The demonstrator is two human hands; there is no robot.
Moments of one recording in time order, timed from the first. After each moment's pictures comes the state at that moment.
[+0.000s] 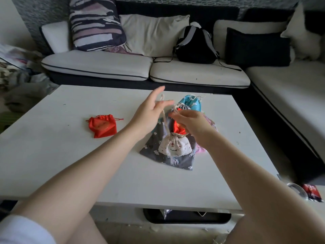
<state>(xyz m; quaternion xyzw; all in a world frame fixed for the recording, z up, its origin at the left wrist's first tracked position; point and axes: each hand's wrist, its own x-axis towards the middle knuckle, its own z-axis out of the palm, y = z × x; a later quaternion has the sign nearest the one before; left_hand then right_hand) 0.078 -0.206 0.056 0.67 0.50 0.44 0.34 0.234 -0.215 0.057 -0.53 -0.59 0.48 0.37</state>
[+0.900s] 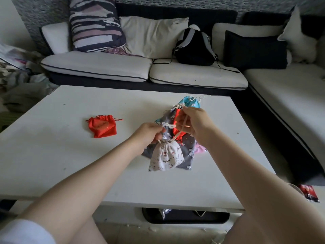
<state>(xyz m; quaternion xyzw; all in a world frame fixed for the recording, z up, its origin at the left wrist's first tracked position) 0.078 -0.223 0.019 0.51 0.58 0.37 0.52 0.226 -0.221 0.073 -0.52 -0.42 0.59 0.45</state>
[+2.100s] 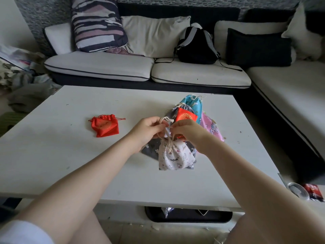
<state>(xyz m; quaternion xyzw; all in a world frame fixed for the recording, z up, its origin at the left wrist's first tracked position) 0.068 -0.228 0.027 0.57 0.49 0.40 0.52 0.225 -0.224 0.043 -0.55 -0.59 0.53 0.28</state>
